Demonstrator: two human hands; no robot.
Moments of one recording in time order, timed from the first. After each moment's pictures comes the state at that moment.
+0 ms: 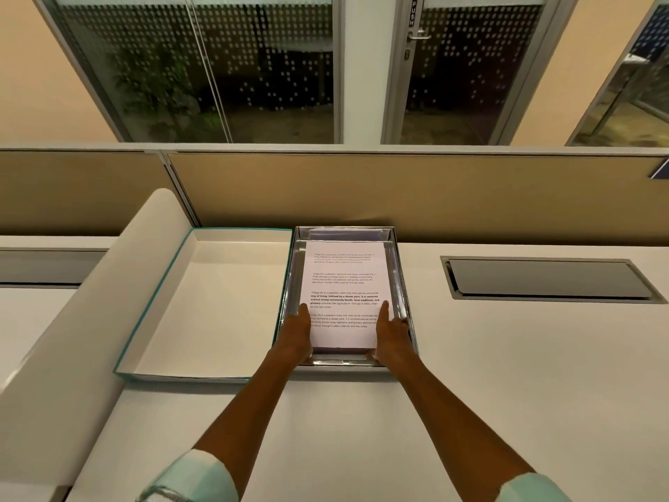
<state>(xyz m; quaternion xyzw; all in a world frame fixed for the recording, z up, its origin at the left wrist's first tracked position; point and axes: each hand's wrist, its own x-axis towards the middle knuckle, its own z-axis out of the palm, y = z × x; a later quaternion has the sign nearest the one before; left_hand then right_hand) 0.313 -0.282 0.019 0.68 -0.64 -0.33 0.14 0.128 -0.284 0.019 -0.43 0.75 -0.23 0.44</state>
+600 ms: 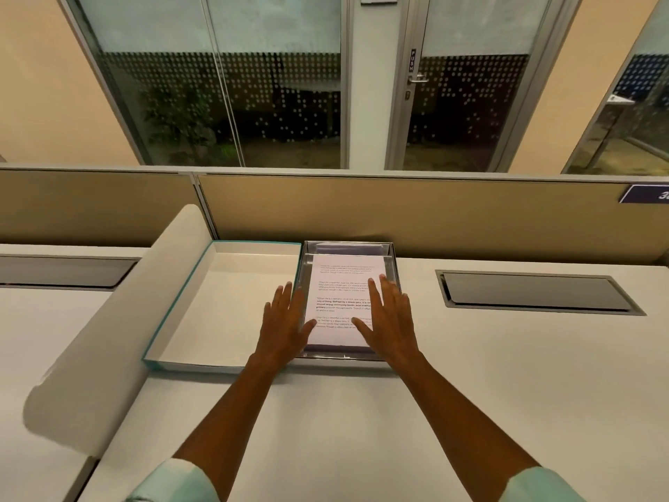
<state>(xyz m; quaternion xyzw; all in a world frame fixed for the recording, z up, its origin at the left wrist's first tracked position) 0.341 -0.239 0.060 0.67 -0.71 -0.11 0.17 0.120 -0.253 0.065 -0.75 0.65 -0.12 0.04</state>
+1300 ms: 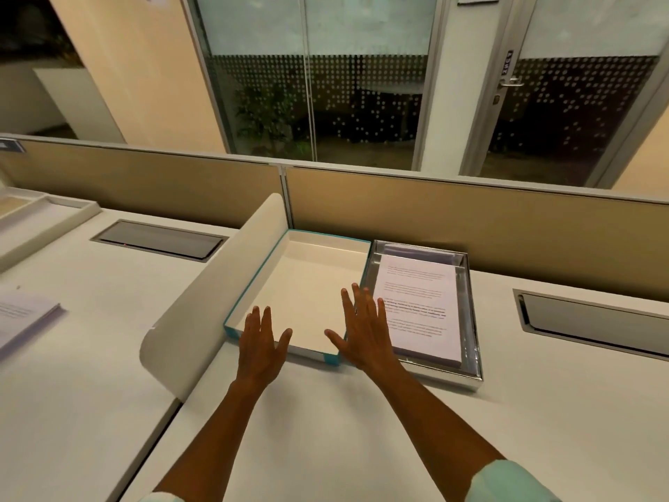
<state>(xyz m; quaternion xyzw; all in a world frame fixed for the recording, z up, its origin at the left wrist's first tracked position) 0.467 -0.146 0.043 0.80 -0.52 -0.15 0.25 0.271 -0.232 0.050 -0.85 0.51 -0.10 0.07</state>
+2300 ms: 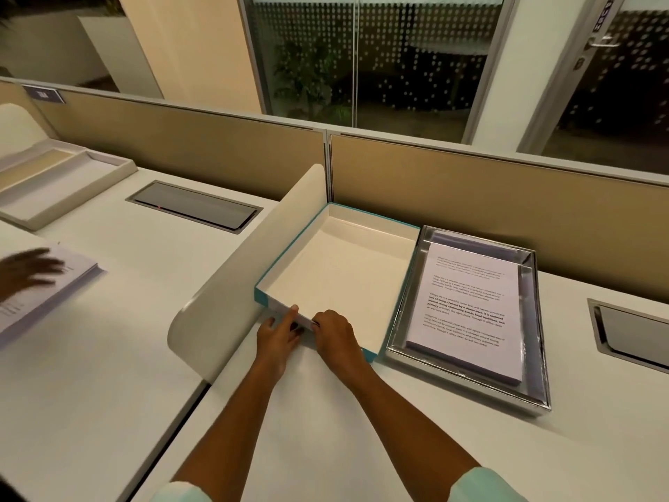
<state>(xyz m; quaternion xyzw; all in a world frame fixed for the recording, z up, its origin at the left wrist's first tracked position) 0.509 -0.163 0.015 0.64 -0.08 -0.45 0.62 0.396 -0.219 0.012 -0.84 0.44 -0.15 0.28</state>
